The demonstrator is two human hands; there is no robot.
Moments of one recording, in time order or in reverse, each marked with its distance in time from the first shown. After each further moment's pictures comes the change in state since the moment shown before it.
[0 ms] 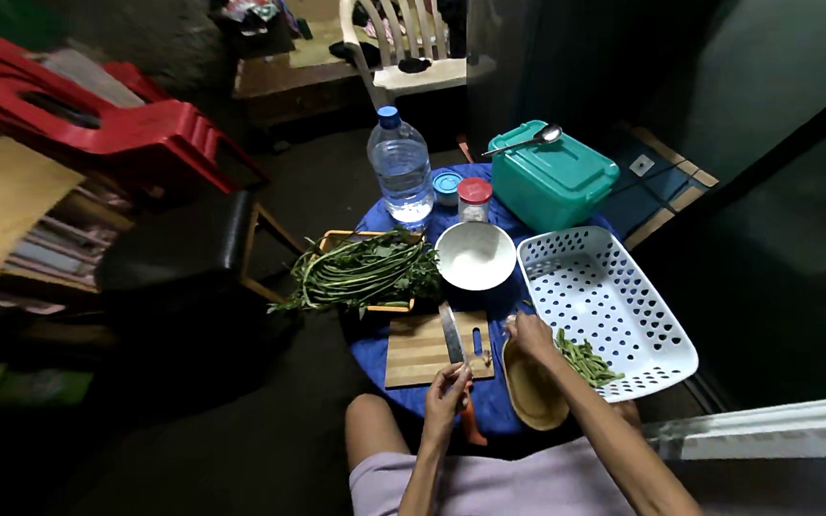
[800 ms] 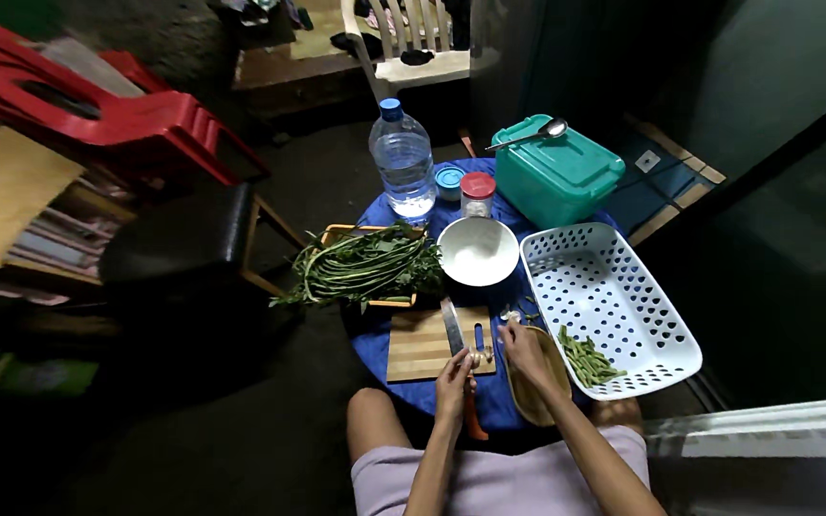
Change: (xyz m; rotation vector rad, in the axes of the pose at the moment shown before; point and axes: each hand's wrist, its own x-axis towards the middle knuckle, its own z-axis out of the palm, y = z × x) left_hand 0.021 -0.011 0.018 -0.078 0.066 -0.107; right_hand -0.021 -0.002 0.041 0.402 0.111 -0.136
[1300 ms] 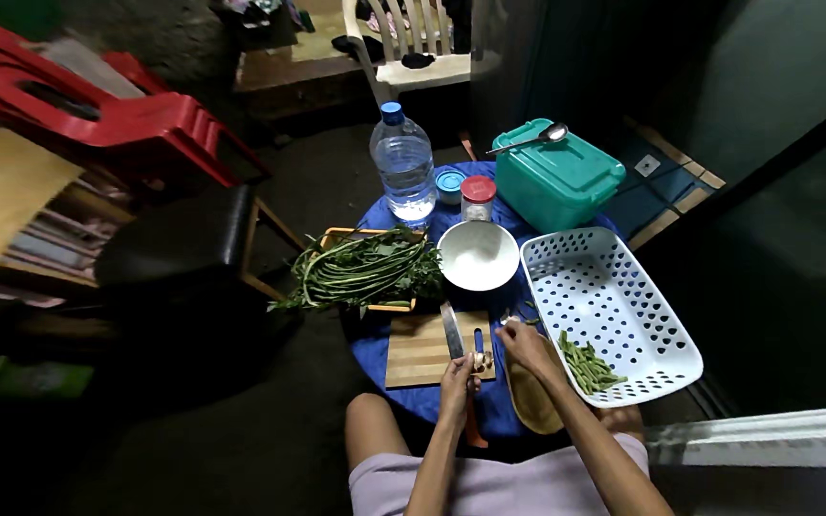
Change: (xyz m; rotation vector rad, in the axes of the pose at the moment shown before) left_hand 0.015 0.001 0.012 -0.128 0.008 -0.102; right_hand 0.015 -0.005 -0.017 -0.034 -0.130 -0.042
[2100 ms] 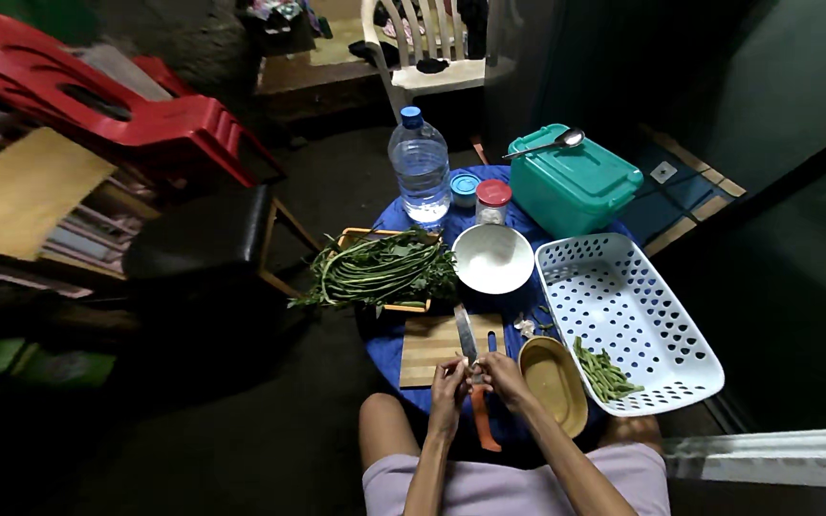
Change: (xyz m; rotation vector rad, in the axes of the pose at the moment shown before) left_hand -0.008 0.014 -0.044 -0.106 -0.062 0.212; right_hand -0.013 -0.016 0.095 0.964 -0.086 0.178
